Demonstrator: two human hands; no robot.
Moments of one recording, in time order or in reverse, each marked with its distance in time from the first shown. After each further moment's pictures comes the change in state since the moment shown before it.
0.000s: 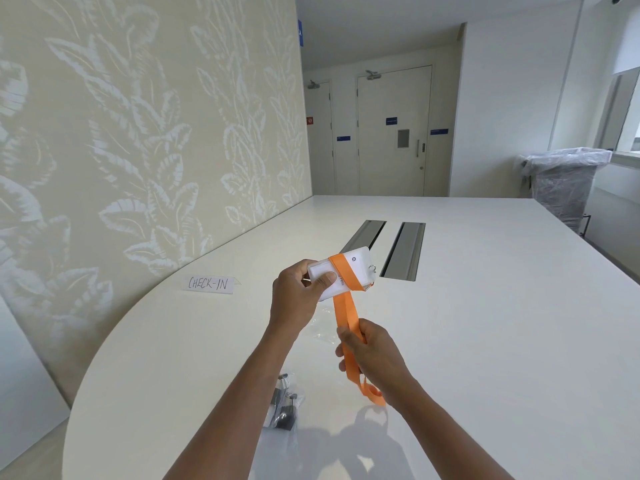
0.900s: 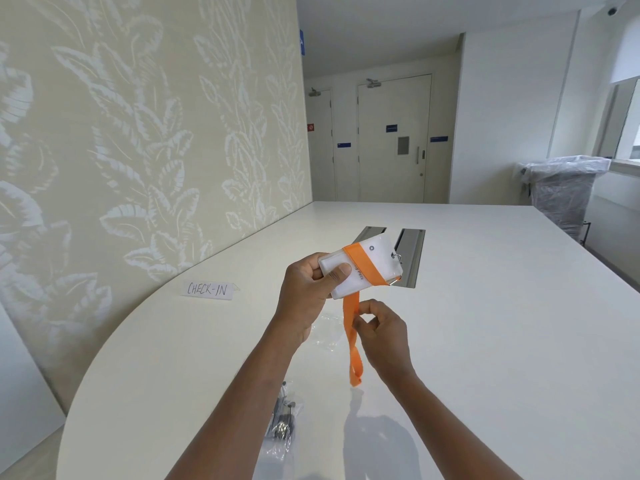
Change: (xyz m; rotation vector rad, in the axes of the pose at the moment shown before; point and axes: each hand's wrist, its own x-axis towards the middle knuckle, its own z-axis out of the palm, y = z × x) left_hand -0.003 0.038 -0.001 -0.498 -0.192 -0.020; right_hand 0.030 0.001 -0.010 -0.008 0.324 -0.287
